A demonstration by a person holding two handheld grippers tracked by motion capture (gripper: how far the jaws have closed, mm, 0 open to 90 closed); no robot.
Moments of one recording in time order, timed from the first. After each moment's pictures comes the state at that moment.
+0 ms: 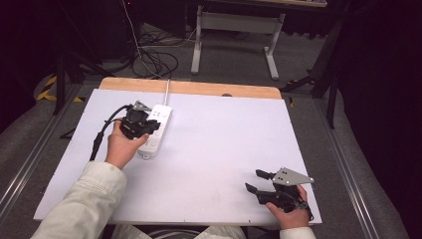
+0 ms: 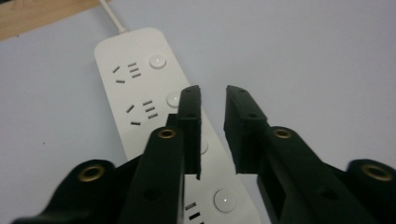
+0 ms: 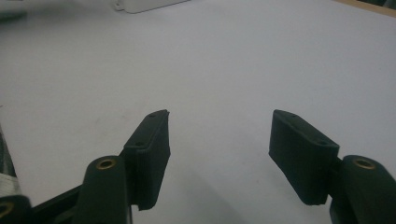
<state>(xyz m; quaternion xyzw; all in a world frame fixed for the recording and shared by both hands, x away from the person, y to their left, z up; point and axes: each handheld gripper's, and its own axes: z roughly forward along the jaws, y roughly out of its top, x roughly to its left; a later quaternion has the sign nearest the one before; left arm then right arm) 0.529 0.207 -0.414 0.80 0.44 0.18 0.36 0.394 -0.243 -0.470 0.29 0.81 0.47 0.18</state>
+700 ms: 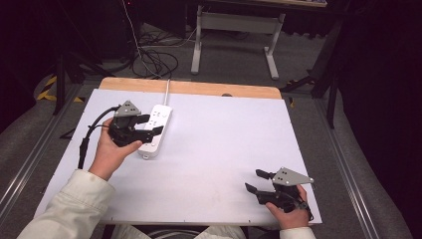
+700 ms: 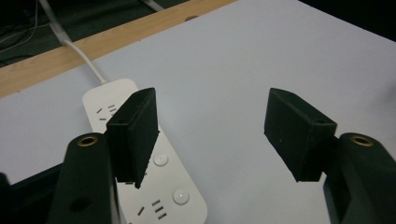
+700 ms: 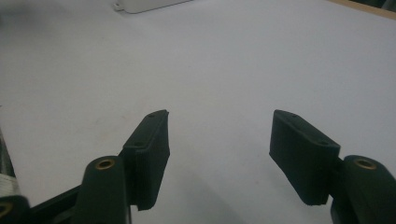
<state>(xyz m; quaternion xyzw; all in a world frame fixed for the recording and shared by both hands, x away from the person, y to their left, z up) 0.476 0.216 -0.376 0.80 0.37 0.19 0.44 0.394 -0.243 -0.470 0.29 0.81 0.47 0.18</state>
